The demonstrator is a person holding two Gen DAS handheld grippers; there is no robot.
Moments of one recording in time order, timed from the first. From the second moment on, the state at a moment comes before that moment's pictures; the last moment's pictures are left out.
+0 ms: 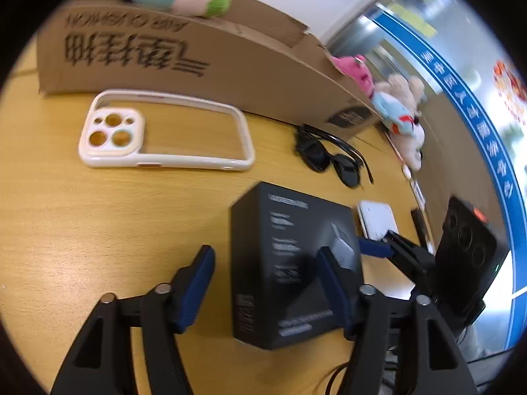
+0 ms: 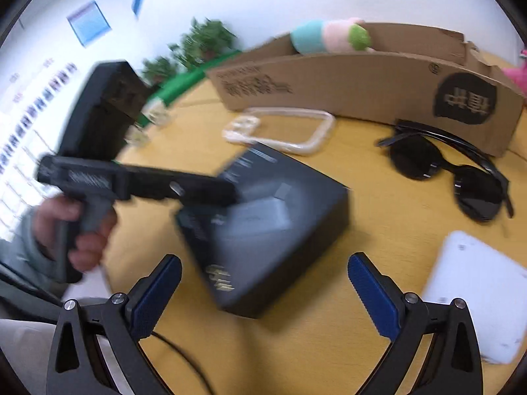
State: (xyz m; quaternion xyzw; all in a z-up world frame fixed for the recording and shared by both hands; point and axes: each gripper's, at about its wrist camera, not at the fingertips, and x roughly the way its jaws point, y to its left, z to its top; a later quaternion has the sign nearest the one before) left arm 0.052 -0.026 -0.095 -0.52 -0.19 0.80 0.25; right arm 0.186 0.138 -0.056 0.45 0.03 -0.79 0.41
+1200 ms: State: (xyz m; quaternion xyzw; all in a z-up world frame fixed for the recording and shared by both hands) left arm 0.026 -0.014 0.059 -0.29 -0.09 0.90 0.30; right arm 0.158 0.071 0.081 0.23 0.19 -0.89 0.35
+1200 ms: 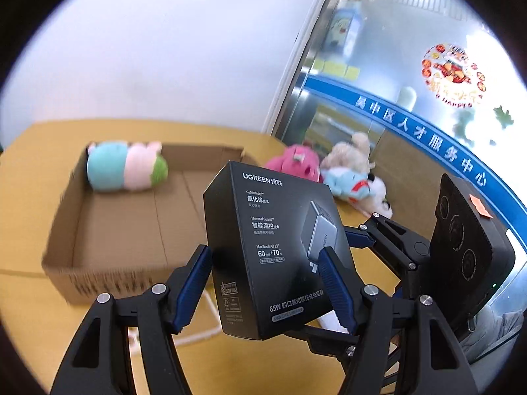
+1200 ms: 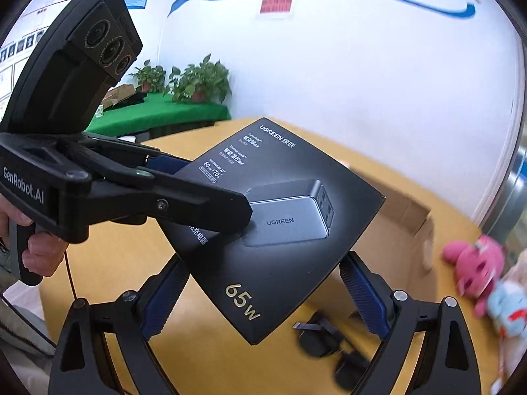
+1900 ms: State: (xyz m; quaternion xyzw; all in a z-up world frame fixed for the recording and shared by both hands) left arm -0.086 0.007 0.116 -0.23 -0.03 0.92 0.31; right arm 0.056 0.074 0.141 0.17 0.25 -0.89 0.34
